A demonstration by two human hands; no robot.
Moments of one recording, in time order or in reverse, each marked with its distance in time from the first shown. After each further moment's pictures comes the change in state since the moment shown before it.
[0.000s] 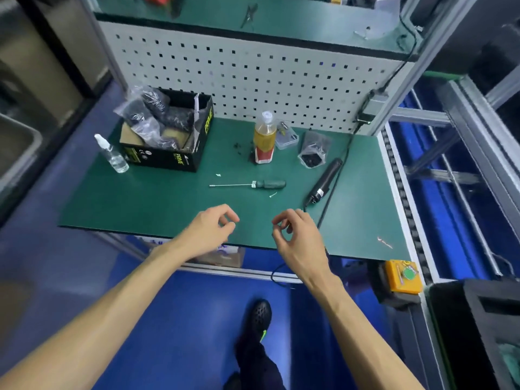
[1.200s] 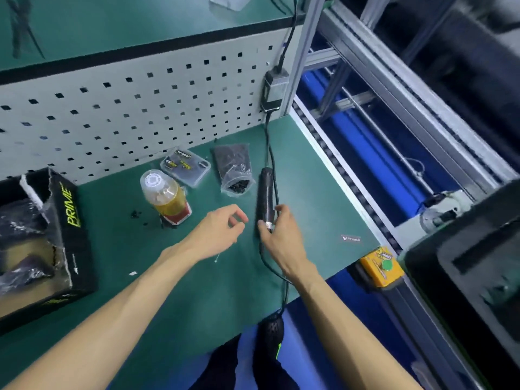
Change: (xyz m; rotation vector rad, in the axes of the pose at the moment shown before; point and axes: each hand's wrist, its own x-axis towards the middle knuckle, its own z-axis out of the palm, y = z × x) left_hand 0.286 0.095 0.042 0.152 -0.493 0.283; right_hand 0.176 0.120 0.019 0.023 0.230 0.731
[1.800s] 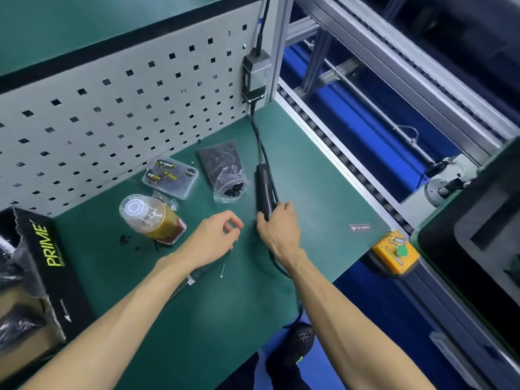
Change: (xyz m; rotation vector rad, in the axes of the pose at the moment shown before) left_hand 0.048 -0.033 -0.008 0.073 -0.127 0.017; right_hand 0.053 -0.003 0.039 -0.152 0.028 0.278
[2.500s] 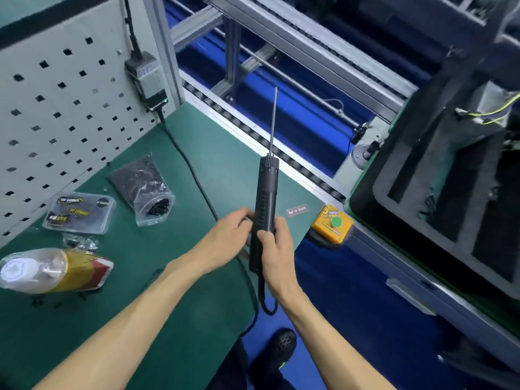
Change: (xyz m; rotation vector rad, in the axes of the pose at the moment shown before) left_hand 0.031 0.118 0.074 -0.267 -0.300 0.146; right_hand -0.073 0.065 -0.071 0.924 0.213 0.071
